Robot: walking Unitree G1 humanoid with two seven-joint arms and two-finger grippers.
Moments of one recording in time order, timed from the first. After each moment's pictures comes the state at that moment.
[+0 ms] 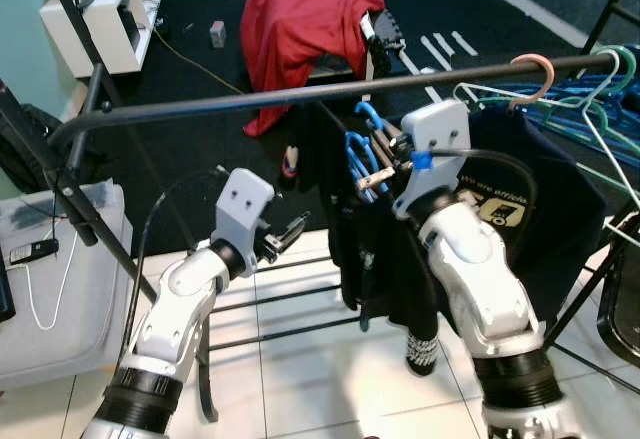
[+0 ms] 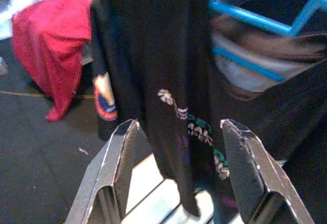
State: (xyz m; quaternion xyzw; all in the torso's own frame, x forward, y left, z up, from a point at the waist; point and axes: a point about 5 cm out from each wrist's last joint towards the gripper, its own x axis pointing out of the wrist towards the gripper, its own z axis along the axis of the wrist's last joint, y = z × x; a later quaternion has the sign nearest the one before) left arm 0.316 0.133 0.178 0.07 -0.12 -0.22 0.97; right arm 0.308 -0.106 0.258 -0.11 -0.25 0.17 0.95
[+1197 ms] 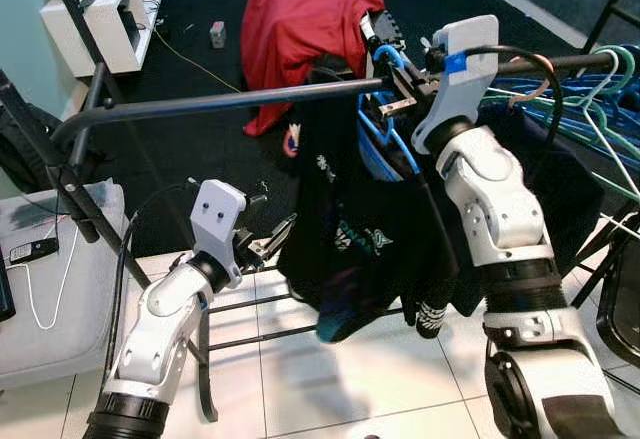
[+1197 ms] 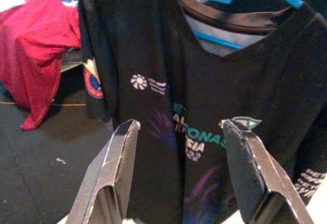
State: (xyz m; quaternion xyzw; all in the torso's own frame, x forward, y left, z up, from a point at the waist) left arm 0.302 0.134 0.172 0.05 -0.13 -0.27 0.95; right arm 0.372 -0.136 0.306 -0.05 -0.18 0.16 0.97
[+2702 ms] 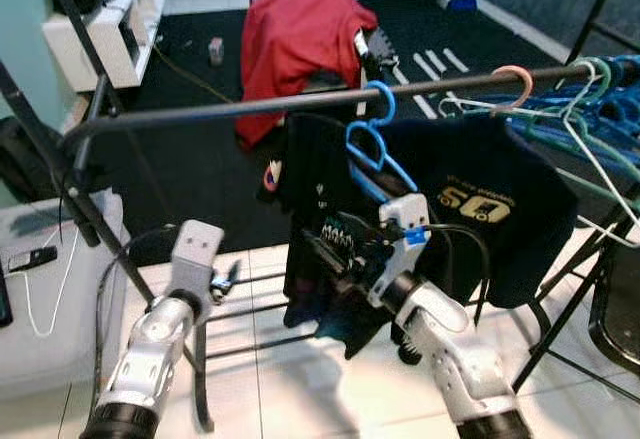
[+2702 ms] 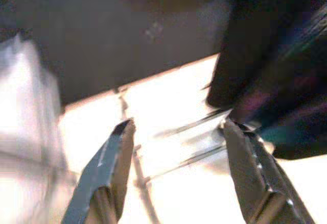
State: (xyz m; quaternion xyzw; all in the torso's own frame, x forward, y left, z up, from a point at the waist) left arm 0.301 0.211 0.058 0.08 0.16 0.03 0.98; right arm 0.309 -0.128 0.092 0.10 0.07 0.22 0.97
